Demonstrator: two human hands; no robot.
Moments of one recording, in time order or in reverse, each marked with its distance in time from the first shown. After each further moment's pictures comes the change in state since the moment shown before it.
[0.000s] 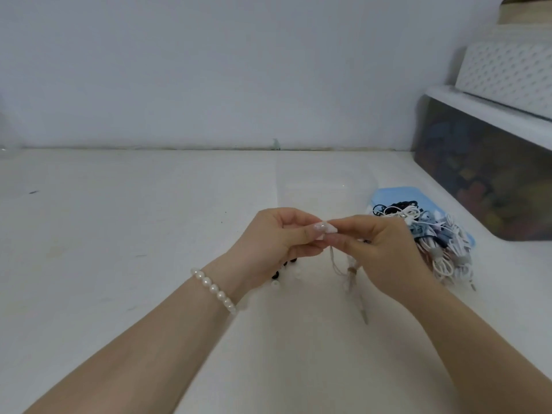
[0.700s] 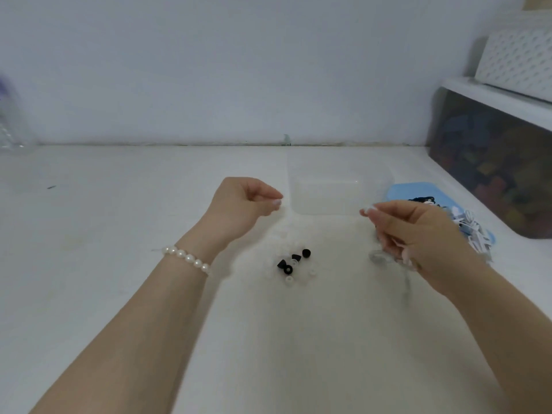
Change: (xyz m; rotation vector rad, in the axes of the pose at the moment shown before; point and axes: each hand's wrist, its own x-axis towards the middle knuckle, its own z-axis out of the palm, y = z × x) left_hand 0.010 0.022 -0.060 0.591 0.363 0.133; right_hand 0.008 0.004 -0.021 0.239 0.078 0.304
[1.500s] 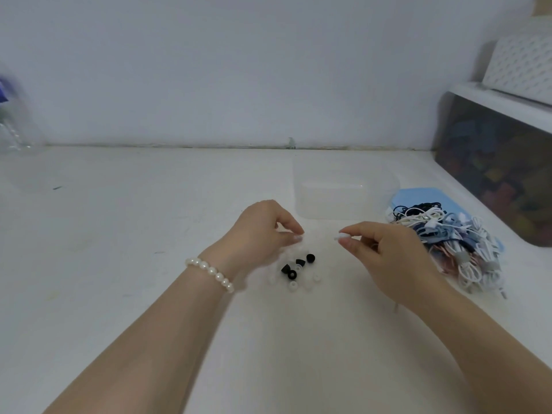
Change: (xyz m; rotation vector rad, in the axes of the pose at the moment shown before) left_hand -0.003 -0.013 0.020 0.412 -0.186 0.085; right_hand 0.000 0.020 0.024 -0.752 0.020 -0.287
